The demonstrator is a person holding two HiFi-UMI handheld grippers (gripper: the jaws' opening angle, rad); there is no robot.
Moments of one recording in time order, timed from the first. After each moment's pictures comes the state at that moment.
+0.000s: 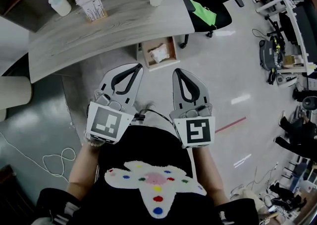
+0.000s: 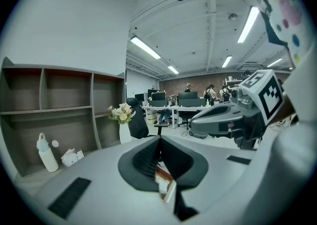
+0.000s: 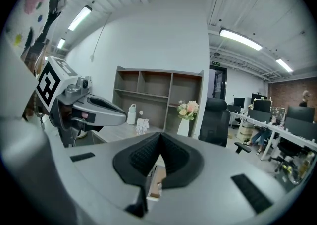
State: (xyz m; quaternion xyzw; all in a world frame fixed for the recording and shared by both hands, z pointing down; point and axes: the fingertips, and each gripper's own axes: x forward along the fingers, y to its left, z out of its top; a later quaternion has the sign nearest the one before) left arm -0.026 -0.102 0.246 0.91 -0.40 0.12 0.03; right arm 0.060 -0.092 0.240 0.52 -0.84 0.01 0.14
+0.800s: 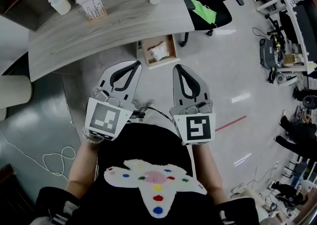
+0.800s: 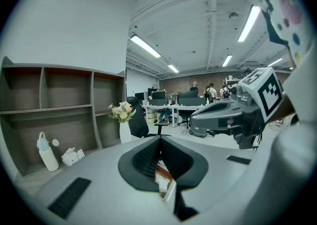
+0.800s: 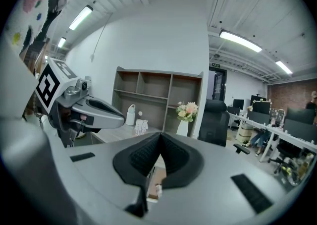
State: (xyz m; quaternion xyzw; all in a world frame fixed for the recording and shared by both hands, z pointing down) left arm -0.028 -0.102 0.251 0.91 -0.40 0.13 0.03; right arm 0.062 -0.094 0.237 0.52 -0.84 0.00 0.14
